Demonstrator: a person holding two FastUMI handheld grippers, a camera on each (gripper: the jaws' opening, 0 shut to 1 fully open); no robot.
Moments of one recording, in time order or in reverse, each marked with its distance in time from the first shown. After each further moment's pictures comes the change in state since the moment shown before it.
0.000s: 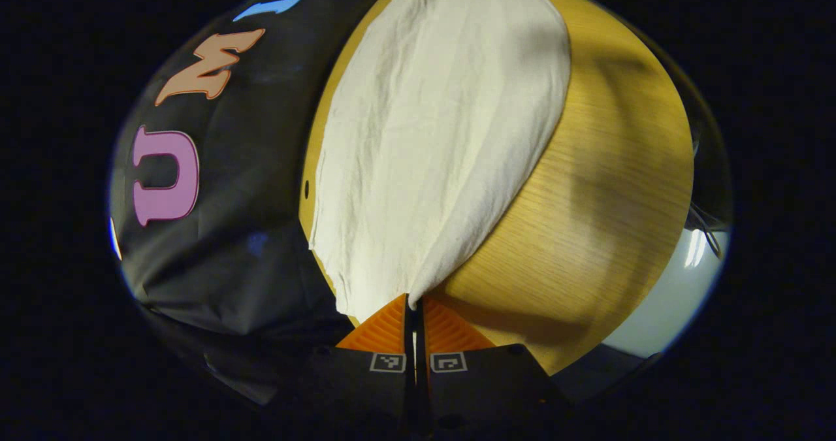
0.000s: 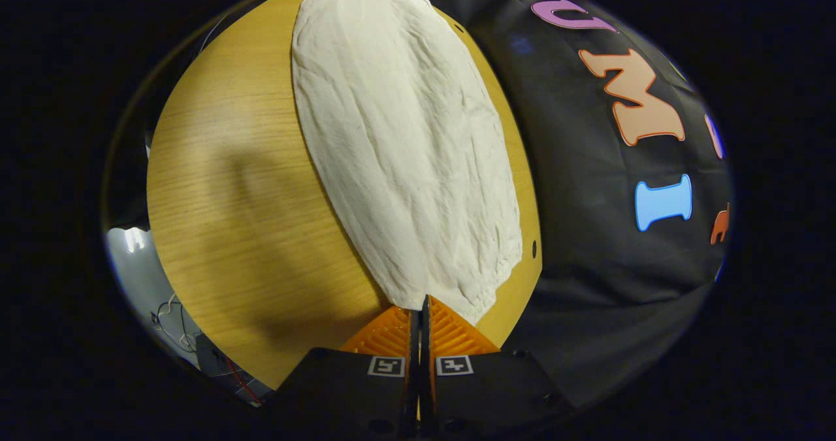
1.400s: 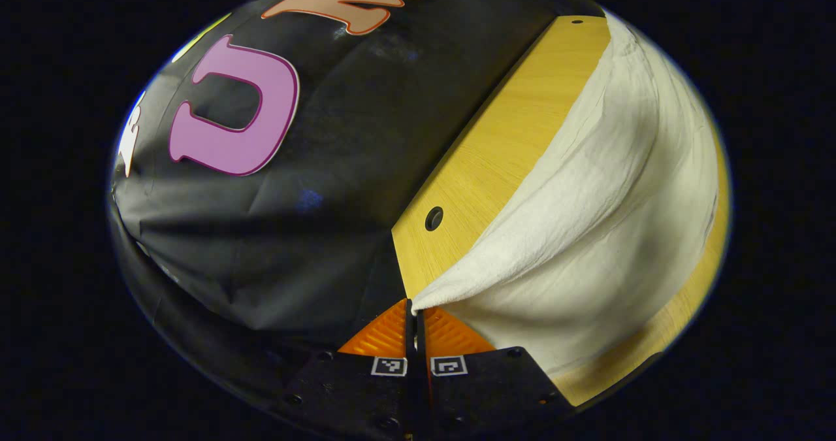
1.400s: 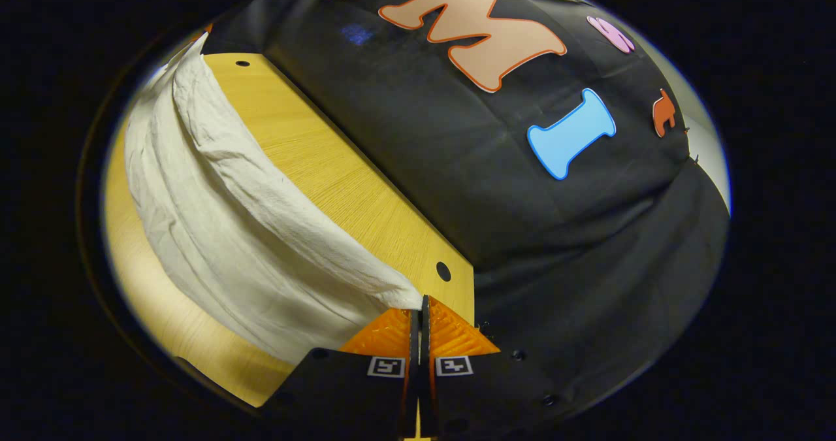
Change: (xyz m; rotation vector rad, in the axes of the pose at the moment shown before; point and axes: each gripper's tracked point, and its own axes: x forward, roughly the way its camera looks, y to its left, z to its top) left arm 0.097 0.153 0.076 -0.392 -0.054 0.242; right arm 0.120 -0.217 0.090 0.561 0.068 -0.339
